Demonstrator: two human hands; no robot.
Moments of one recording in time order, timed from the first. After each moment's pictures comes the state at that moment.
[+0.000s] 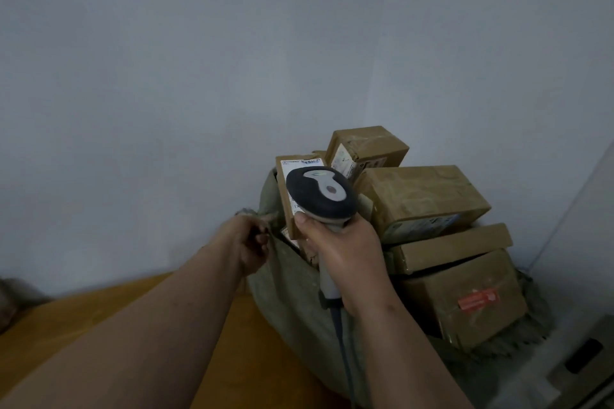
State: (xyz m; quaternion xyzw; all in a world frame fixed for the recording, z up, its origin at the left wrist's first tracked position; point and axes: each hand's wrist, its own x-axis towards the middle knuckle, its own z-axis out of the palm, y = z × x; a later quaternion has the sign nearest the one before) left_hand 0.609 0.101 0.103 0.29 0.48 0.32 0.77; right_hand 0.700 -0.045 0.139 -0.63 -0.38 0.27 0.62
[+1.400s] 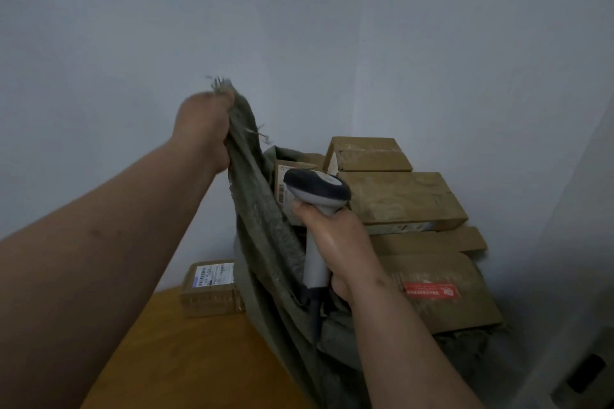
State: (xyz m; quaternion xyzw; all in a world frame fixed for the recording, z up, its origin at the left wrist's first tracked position) left_hand 0.657 0.120 0.267 0.45 0.37 0.57 0.58; right_hand 0.765 -0.044 0.167 -0.58 -0.37 0.39 0.61
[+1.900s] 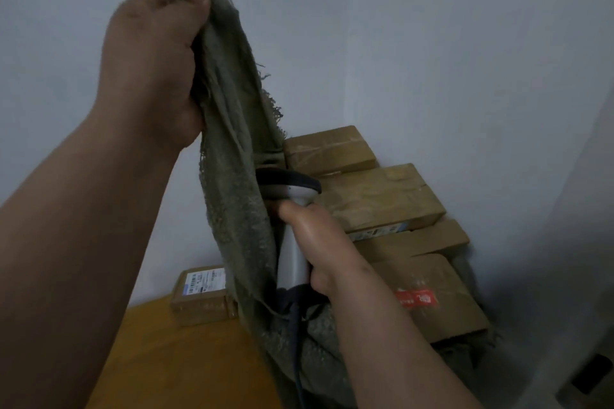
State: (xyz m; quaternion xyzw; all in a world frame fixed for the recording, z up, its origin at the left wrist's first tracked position) left_hand 0.655 0.064 0.318 0.60 0.15 0.62 0.48; right_hand 0.773 -0.021 0.171 -0.53 -0.35 0.51 0.57
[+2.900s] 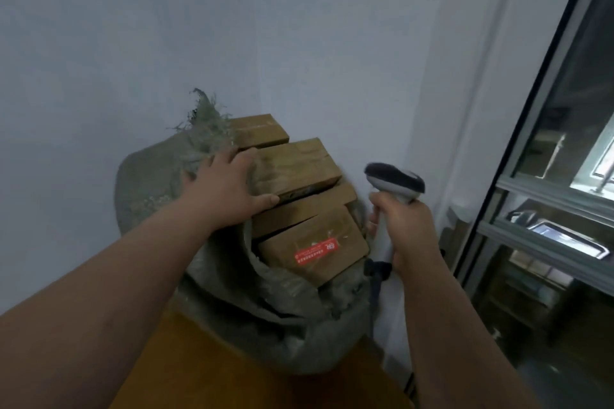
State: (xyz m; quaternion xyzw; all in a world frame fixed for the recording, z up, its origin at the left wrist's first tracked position) left_hand 0.703 -0.002 0.168 0.92 0.35 0.14 0.09; right_hand 0.864 -0.200 0.126 -0.67 -0.11 0.18 0.71
